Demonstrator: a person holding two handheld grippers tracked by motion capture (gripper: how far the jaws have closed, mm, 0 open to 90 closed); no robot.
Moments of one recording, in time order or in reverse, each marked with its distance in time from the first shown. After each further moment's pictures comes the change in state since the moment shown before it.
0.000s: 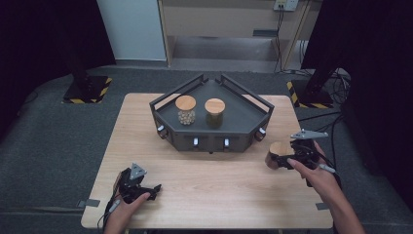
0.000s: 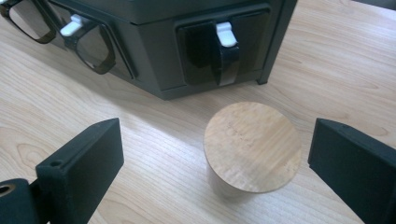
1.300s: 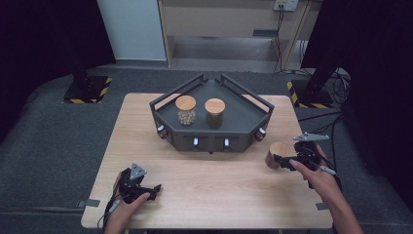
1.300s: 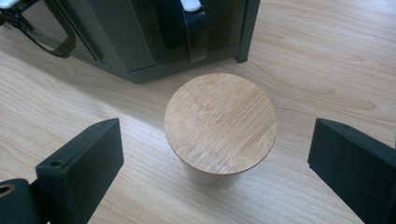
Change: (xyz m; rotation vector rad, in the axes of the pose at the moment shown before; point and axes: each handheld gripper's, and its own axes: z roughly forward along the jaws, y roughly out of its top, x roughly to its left) left arm 0.000 0.000 0.000 0.000 0.001 0.000; right arm -0.011 -0.012 0.014 0.036 -0.045 0.034
